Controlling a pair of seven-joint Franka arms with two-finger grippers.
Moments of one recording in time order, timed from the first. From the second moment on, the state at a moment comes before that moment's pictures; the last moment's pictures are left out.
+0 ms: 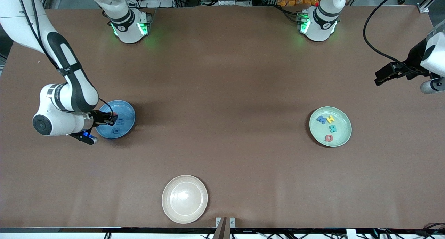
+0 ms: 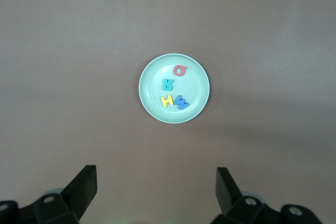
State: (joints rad) left arm -0.07 0.03 -0.01 -1.51 0.03 1.52 -0.23; right arm -0.28 0.53 0.23 -1.88 -0.01 1.99 0.37
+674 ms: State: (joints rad) left arm -0.04 0.03 -0.01 -1.51 0.01 1.51 -0.21; right arm -0.28 0.48 0.24 -1.46 -0.01 1.59 0.37
